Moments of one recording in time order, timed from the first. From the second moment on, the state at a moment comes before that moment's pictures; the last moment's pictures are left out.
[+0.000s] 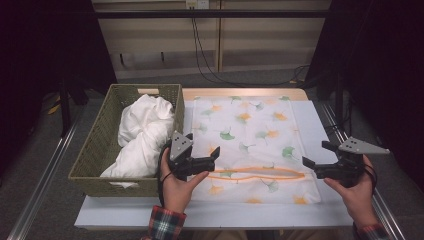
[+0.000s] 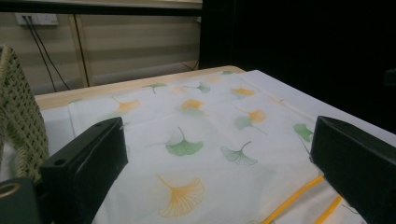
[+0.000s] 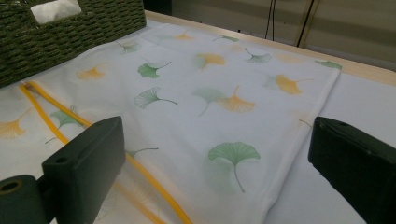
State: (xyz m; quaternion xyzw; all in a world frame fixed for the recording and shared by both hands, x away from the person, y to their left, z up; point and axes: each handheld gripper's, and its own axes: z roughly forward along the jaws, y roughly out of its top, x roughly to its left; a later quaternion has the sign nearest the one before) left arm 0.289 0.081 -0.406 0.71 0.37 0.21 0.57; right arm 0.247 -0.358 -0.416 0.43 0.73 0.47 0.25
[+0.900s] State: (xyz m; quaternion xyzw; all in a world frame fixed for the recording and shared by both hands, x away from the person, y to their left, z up) left arm 0.292 0.074 -0.411 0.72 0.36 0.19 0.55; right arm 0.267 -0.308 -0.436 0.40 0.78 0.44 0.20
